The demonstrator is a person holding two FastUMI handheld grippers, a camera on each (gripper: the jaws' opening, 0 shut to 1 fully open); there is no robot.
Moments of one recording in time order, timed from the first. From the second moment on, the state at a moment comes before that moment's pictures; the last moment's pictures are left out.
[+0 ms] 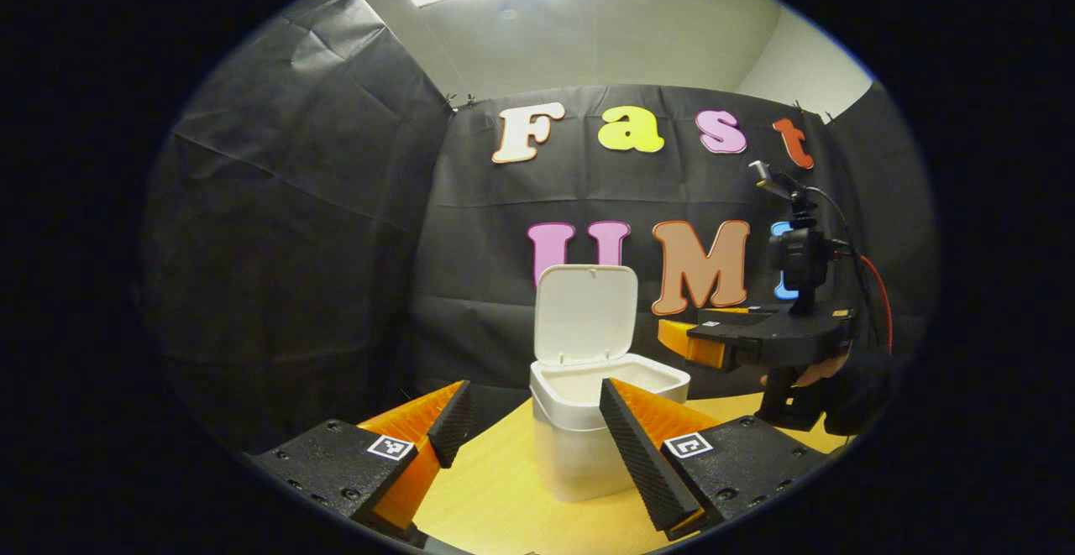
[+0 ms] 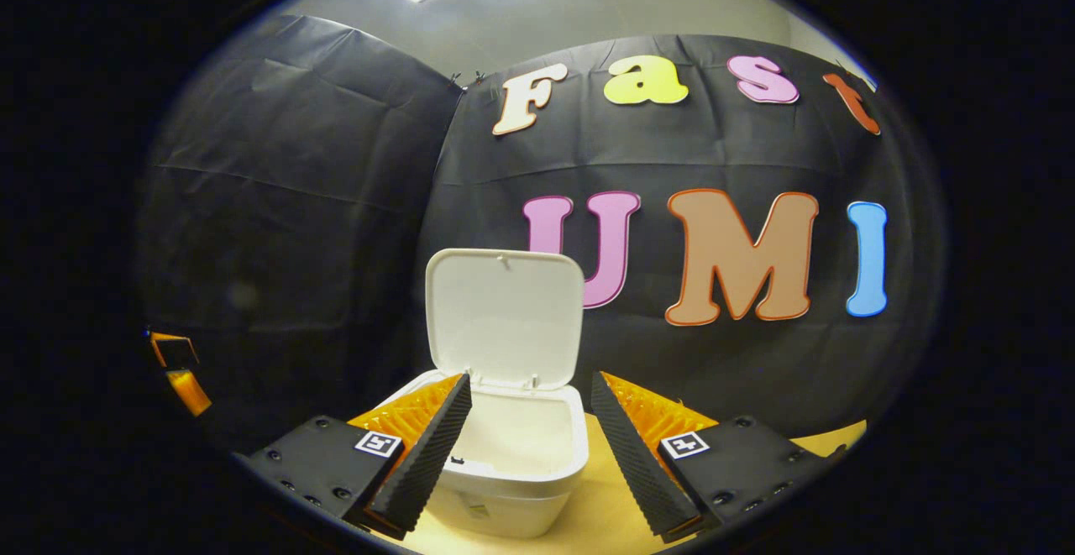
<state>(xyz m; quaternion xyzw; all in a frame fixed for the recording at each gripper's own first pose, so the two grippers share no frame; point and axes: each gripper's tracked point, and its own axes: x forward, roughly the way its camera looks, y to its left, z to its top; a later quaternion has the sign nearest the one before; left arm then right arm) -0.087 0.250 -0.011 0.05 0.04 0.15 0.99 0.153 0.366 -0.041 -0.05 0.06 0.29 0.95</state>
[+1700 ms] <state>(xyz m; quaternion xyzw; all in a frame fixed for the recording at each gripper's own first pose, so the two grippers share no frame) 0.036 -0.008 -0.212 -0.05 0.25 -0.10 0.96 0.073 -0.060 -0.038 -0.03 0.11 -0.02 0.99</state>
